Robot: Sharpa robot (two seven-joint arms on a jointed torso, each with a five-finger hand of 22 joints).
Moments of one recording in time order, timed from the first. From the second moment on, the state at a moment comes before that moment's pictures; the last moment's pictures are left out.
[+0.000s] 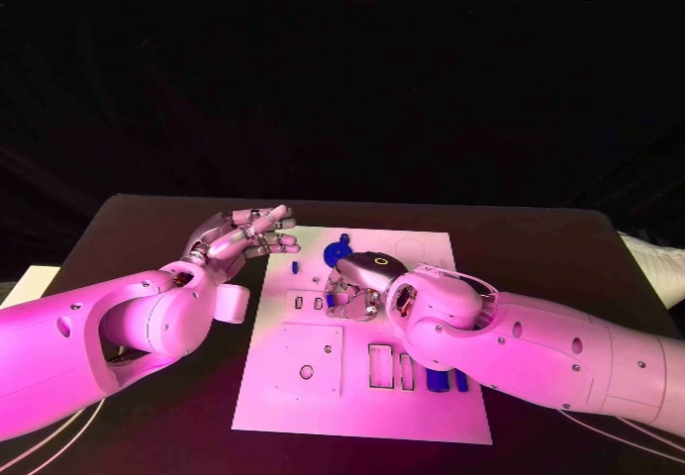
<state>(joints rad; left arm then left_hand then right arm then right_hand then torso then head) 1.18 -1.00 -0.01 1.72 0.06 -0.38 0.43 1.36 0.00 0.09 0.13 0.10 0.96 0.21 0.09 0.08 1.07 0.16 0.07 0.07 1.19 0.09 0.20 0.29 0.16 1.04 0.19 0.40 0.16 1.09 -0.58 0.04 1.58 -1.67 -0.21 -0.34 1.31 -0.03 0.24 0.00 0.16 1.11 0.10 0.11 0.14 1.47 0.01 1.38 1.31 1.46 -0.05 1.53 1.31 0.05 1.46 0.06 1.49 1.31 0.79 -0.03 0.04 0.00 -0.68</state>
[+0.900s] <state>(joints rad) 1.18 -1.00 -0.01 1.72 0.06 -0.38 0.43 1.36 0.00 0.09 0.12 0.10 0.96 0.21 0.09 0.08 1.07 0.16 0.07 0.07 1.19 0.09 0.20 0.29 0.16 1.04 0.19 0.40 0.16 1.08 -0.59 0.03 1.60 -1.69 -0.27 -0.35 1.24 -0.09 0.16 0.04 0.14 1.01 0.14 0.07 0.14 1.41 0.05 1.26 1.31 1.46 -0.03 1.52 1.31 0.05 1.46 0.07 1.48 1.31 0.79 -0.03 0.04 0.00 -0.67</state>
